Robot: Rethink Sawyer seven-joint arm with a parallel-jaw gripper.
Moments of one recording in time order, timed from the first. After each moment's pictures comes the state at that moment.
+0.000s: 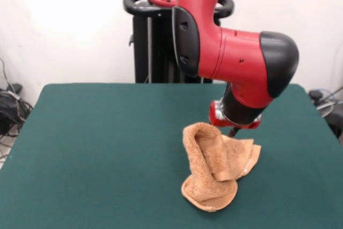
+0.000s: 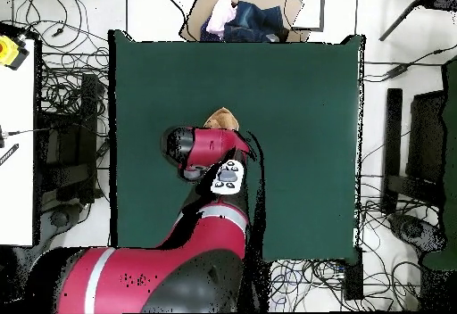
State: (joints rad) arm 0.06 -0.27 -0.18 1.41 0.03 0.83 1.60
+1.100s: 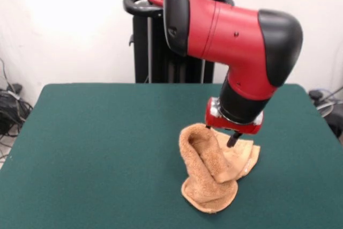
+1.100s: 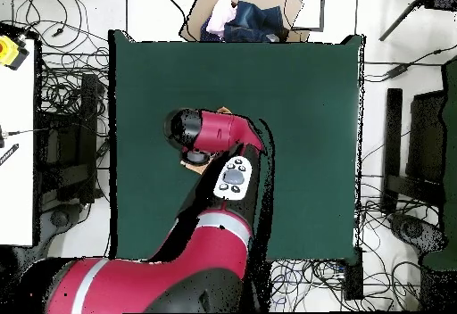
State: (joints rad) arm 0.07 -0.32 -0.26 1.35 0.14 0.80 1.68
